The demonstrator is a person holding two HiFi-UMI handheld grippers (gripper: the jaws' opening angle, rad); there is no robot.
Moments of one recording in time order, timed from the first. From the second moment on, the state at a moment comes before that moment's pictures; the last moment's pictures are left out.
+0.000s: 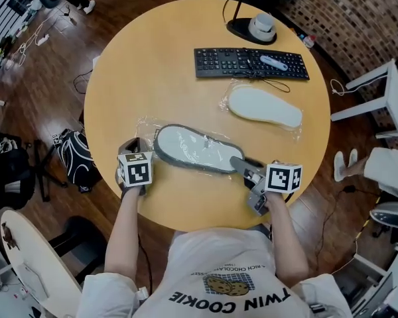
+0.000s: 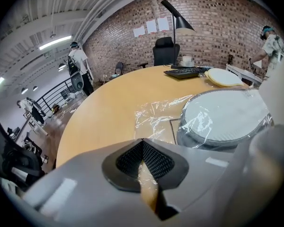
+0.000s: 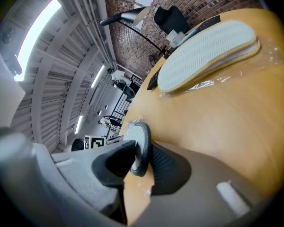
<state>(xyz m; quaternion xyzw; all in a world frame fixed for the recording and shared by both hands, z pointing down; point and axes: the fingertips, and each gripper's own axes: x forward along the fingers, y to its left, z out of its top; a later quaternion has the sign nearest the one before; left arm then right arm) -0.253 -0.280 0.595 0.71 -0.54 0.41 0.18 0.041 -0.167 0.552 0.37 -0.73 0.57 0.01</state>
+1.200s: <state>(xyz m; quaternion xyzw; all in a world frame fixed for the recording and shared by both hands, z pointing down) -0.255 -0.278 0.591 0.70 -0.56 0.41 0.20 0.111 -0.113 0.536 0.45 -0.72 0.53 0.00</state>
